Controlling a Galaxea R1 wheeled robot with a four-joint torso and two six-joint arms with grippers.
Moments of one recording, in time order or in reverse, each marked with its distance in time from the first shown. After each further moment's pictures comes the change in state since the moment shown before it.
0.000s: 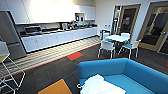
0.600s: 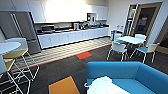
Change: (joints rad) left arm 0.000 0.011 0.000 0.000 0.047 -0.003; right arm 0.034 0.015 -0.031 -0.004 -0.003 -0.004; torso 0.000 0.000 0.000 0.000
